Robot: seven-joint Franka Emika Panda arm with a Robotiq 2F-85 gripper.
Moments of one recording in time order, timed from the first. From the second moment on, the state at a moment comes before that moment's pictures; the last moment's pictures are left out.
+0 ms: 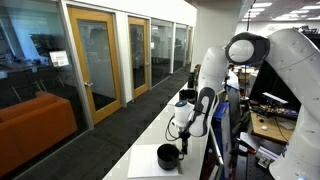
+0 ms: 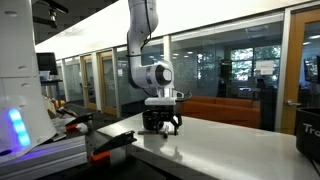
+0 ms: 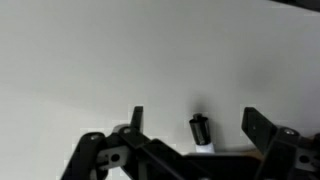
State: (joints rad) arm 0.00 0.80 -0.07 -2.21 -0.30 2.88 -0.15
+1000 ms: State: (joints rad) arm -0.07 0.86 -0.02 -2.23 -0.31 3.07 -0.40
